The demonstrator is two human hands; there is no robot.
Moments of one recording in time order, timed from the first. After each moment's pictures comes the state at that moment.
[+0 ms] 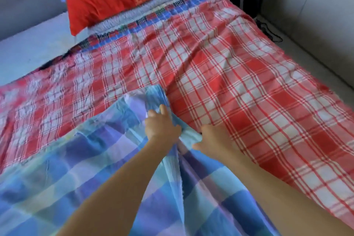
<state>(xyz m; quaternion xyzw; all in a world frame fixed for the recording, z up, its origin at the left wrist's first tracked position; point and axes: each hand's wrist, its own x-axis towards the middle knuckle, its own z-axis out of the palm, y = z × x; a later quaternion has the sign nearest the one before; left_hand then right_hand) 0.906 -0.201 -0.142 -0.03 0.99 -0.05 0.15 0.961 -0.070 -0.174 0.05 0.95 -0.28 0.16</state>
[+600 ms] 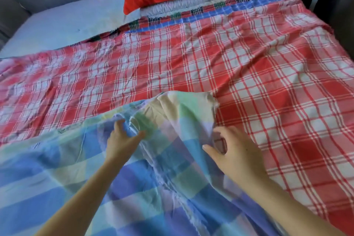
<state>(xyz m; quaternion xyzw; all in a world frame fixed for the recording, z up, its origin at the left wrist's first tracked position) 0.924 -0.418 -0.146 -0.33 0.89 0.30 0.06 0.952 -0.145 -0.151 -0.05 0.94 -0.33 -0.03</state>
